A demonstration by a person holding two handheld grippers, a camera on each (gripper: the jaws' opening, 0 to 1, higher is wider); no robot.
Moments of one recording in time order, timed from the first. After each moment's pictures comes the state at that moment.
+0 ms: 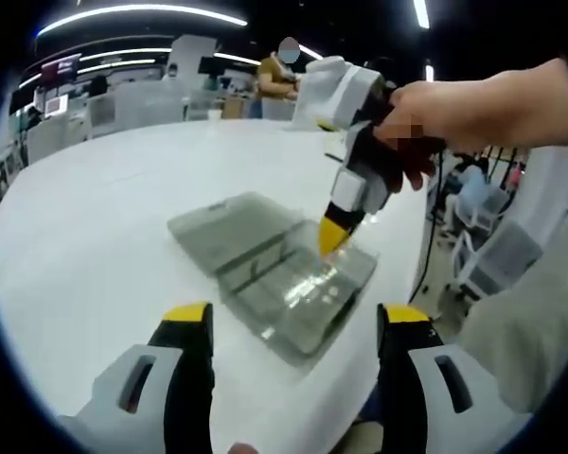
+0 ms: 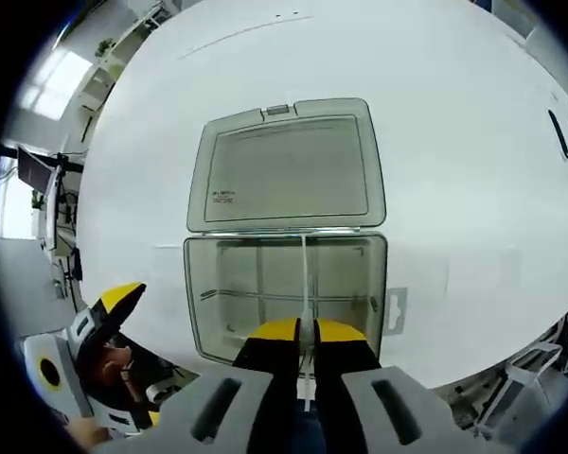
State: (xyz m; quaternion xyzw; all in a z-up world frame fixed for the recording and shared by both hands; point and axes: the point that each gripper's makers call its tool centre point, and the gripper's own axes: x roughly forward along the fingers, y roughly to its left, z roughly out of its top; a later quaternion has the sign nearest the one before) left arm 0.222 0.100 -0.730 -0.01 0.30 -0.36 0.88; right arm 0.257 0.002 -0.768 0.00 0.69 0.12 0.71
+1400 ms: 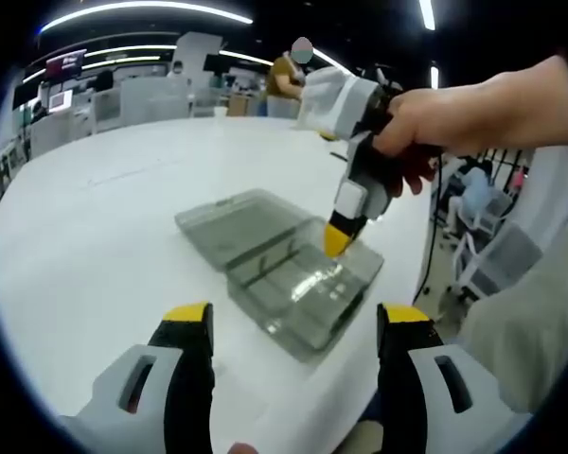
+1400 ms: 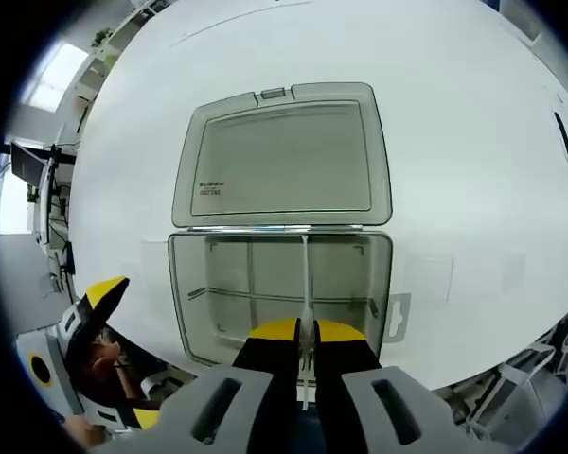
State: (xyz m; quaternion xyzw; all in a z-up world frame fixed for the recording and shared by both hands) left arm 0.225 0.107 -0.734 -0.02 0.30 -0.36 0.88; right arm 0.259 -0.001 -0.784 -0.02 0.71 0.12 0.69
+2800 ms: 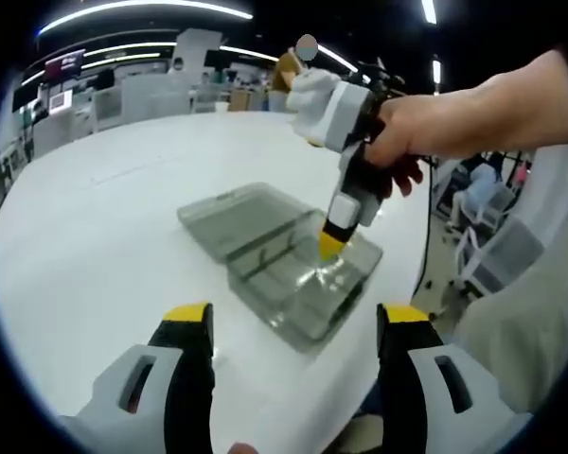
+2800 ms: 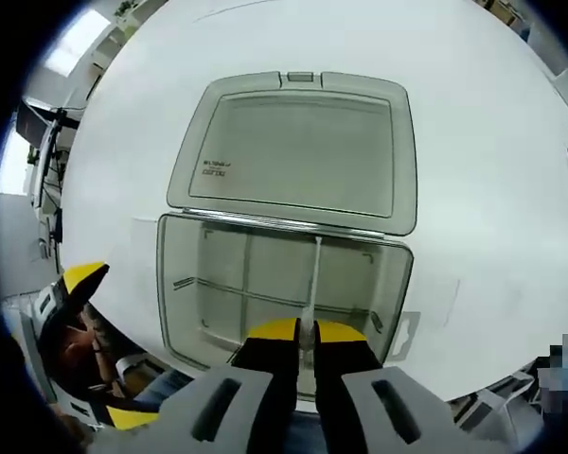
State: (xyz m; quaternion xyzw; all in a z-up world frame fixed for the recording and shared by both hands) left arm 0.218 0.110 -0.736 -0.01 0.31 -0.35 0.88; right arm 0.252 0.000 -0.796 -0.07 0.70 0.15 0.69
